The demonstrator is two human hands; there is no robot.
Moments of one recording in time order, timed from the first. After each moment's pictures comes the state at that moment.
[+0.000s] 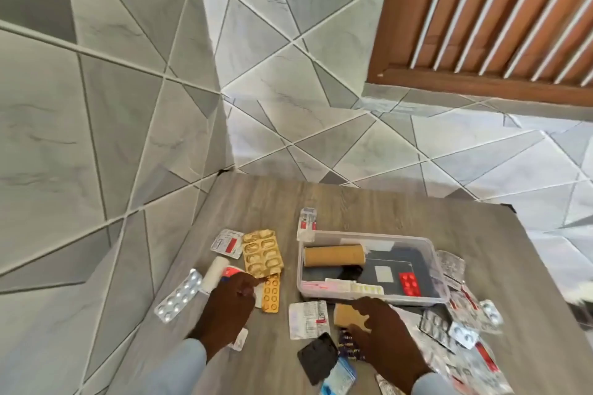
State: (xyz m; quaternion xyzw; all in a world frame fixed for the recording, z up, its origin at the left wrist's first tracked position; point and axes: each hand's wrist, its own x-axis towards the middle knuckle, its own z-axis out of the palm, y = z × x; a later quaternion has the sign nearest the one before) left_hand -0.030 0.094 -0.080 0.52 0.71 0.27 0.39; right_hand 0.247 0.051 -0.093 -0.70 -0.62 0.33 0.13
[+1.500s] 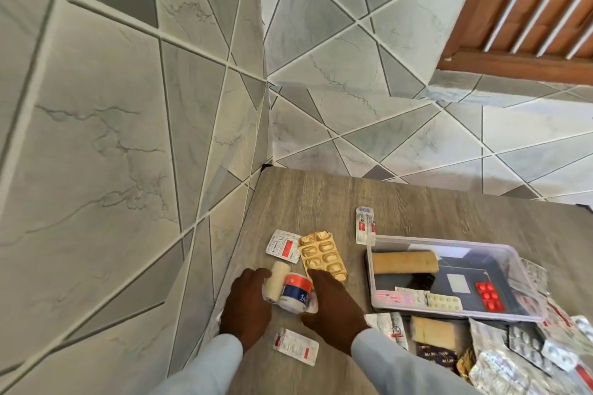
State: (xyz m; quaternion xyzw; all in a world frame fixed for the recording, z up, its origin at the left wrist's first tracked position) left_hand -0.139 0.128 -0.123 0.60 0.73 0.15 0.29; right_hand 0.037 0.133 -0.107 -0.62 -0.71 0.33 0.06
